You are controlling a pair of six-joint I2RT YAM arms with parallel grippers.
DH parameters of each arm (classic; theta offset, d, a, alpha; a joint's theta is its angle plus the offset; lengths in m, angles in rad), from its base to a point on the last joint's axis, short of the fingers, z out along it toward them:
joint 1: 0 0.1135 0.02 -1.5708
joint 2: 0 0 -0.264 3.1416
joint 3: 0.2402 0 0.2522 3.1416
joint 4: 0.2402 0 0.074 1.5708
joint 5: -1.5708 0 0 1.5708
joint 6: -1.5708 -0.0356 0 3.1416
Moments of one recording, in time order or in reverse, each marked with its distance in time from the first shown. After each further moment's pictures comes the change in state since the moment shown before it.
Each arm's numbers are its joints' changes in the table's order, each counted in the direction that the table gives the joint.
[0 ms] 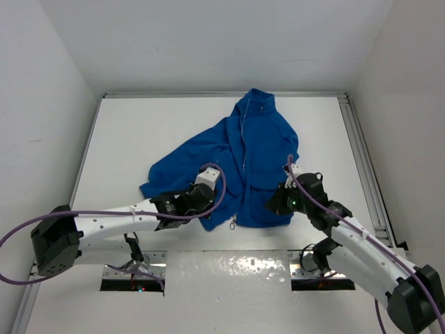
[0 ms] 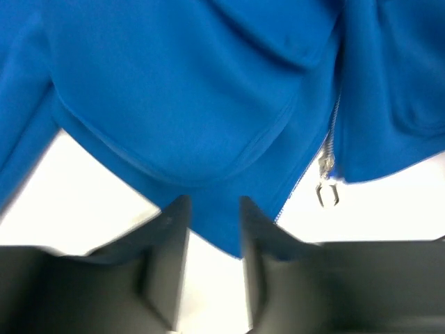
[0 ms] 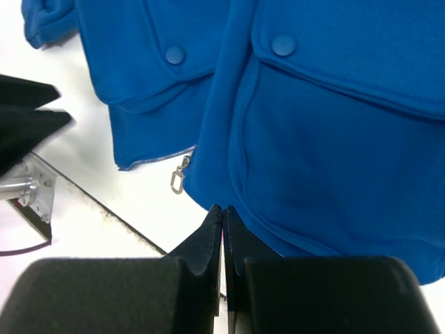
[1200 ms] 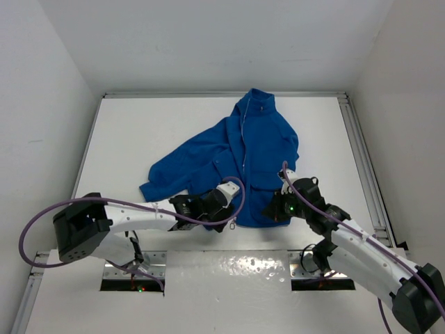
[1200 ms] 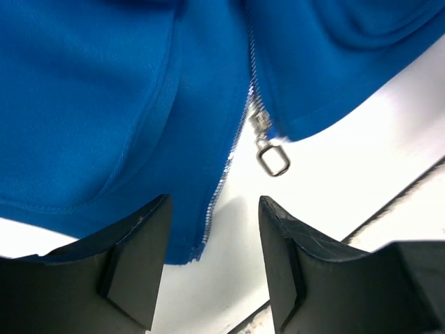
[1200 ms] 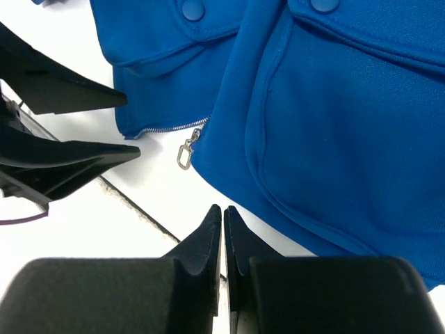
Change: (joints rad) left arm -0.053 0.225 0.010 -0.120 -0.217 -0.111; right arm 0.072 -0.023 -0.039 -0.006 0.021 0.000
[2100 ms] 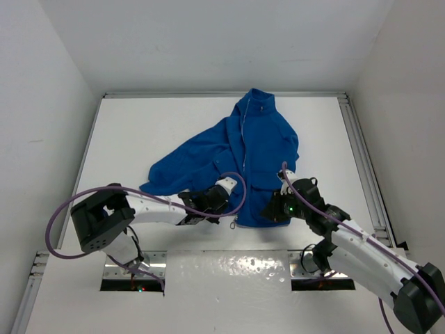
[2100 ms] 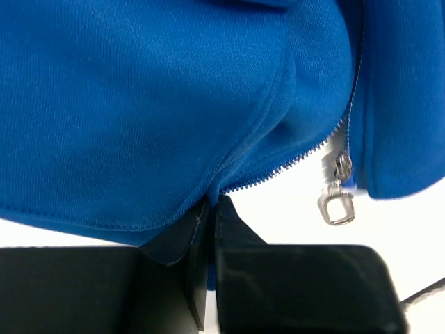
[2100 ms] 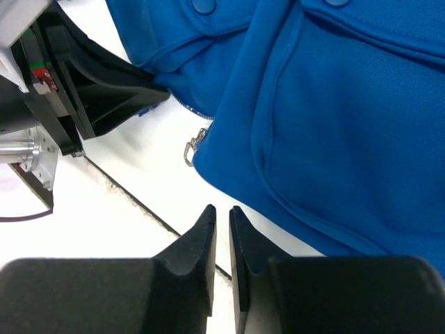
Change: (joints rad) left arm 0.070 0.140 0.009 -0.086 0.029 0.008; right arm 0.020 -0.004 0.000 -0.001 -0.003 -0.017
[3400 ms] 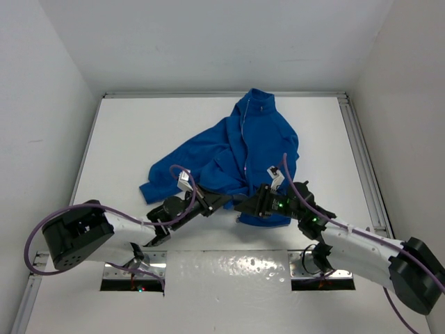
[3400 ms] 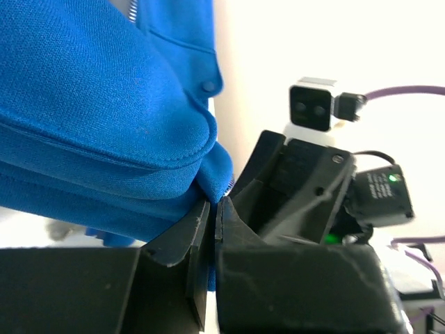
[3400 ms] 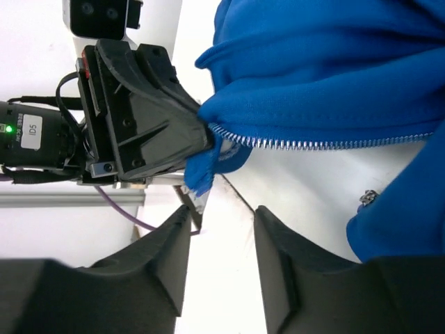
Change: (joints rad) left arm 0.085 -0.233 -0.494 -1.130 -0.115 0.930; right arm 0.139 0.147 -0.100 -0.637 0.084 -0.462
